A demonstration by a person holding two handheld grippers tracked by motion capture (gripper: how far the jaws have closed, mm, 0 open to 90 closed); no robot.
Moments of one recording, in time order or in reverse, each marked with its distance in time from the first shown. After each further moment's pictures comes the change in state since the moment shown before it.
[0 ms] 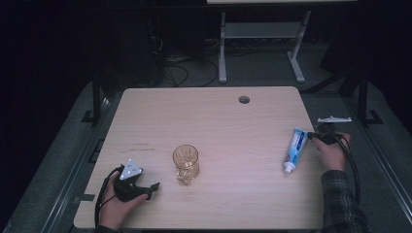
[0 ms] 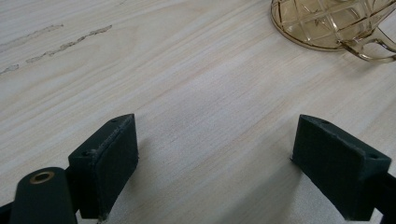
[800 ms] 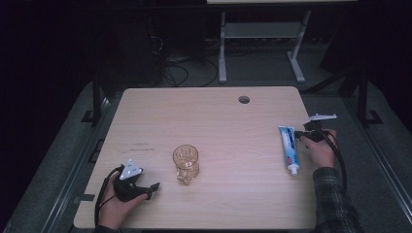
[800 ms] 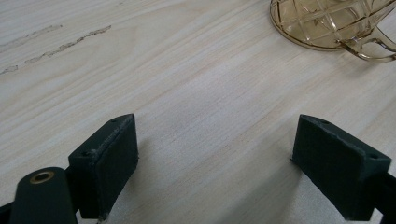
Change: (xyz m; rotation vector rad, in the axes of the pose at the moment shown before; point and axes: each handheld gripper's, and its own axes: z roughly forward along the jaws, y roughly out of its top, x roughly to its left) left arm 0.000 0.000 0.000 -0.001 -0.003 0.002; right arm 0.029 0.011 0.016 0.012 0.098 -0.075
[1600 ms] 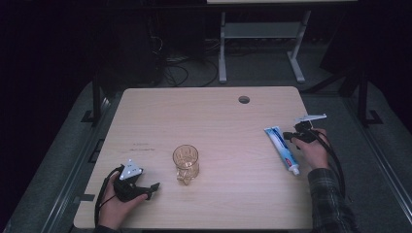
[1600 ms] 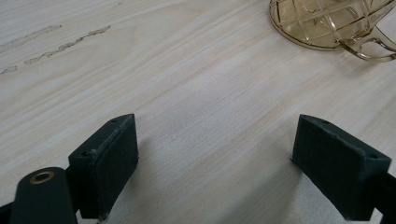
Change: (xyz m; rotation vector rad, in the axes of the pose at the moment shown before) left arm 0.000 0.000 0.000 0.001 -0.001 0.003; right arm 0.028 0.006 0.003 -0.002 0.126 -0.078
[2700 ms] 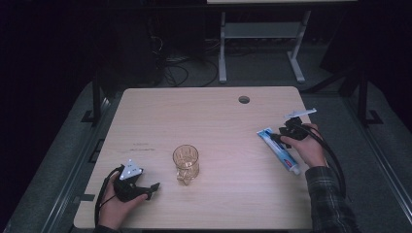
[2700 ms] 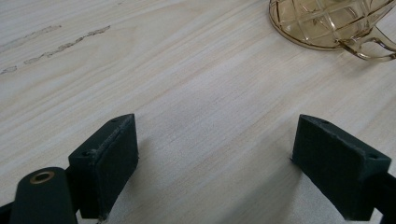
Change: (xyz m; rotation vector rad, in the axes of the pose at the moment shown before) left arm 0.000 0.000 0.000 0.000 -0.001 0.001; right arm 0.033 0.025 -0.004 0.032 0.054 -0.082
